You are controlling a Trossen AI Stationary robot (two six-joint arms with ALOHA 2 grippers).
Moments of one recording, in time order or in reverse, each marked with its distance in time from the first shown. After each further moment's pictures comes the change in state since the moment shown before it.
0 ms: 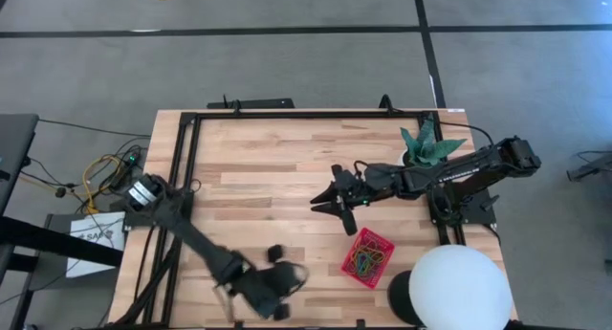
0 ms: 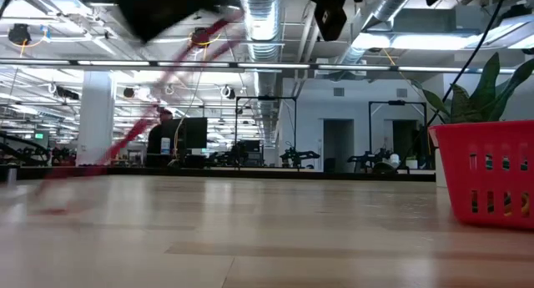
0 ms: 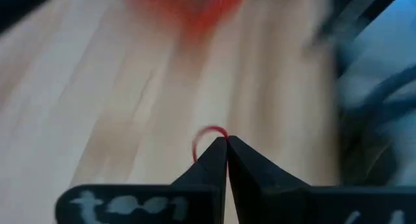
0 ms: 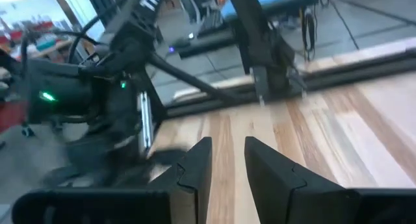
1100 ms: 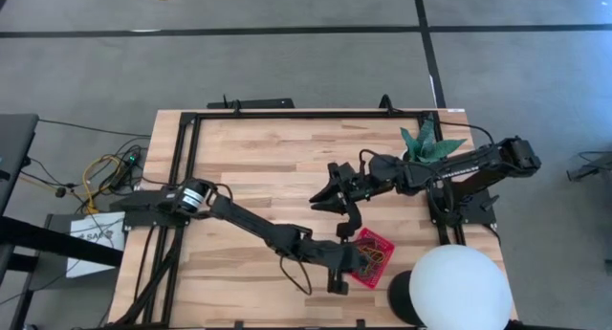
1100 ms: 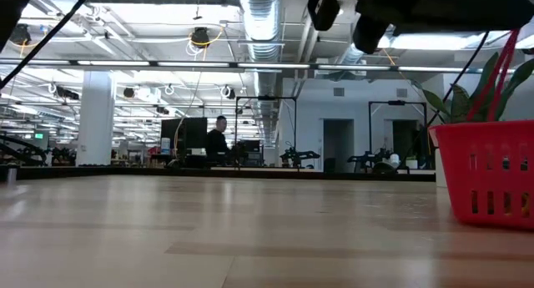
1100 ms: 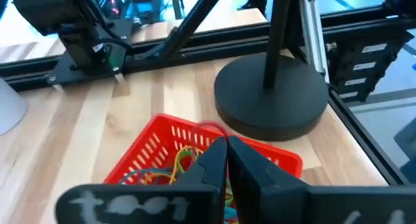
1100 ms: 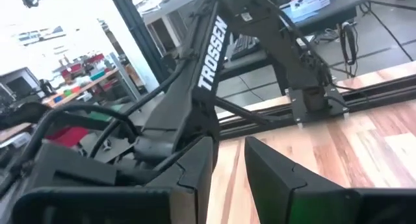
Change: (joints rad) left arm 0.330 0.337 0.415 0.426 0.296 0.750; right arm -0.050 -0.003 0.000 0.137 -0.155 0.100
